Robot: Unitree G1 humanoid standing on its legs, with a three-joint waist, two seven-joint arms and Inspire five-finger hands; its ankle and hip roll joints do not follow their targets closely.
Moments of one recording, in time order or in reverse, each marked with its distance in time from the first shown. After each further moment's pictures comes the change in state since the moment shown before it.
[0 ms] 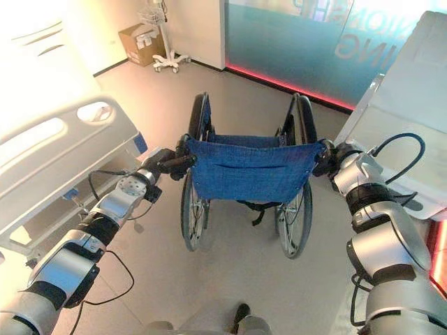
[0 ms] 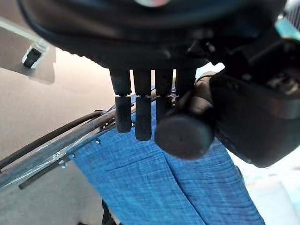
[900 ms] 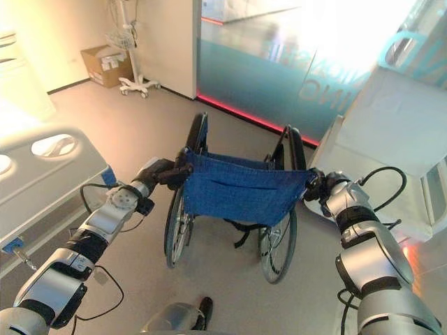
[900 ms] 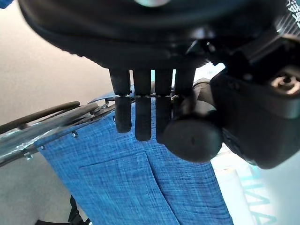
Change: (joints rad) left arm 0.091 0.056 0.039 -0.132 -0.006 -0.051 -0.049; right arm 0.057 0.047 -0.053 0.111 0.004 -0.115 -0.042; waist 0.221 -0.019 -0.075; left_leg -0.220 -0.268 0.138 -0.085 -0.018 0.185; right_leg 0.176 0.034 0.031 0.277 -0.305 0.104
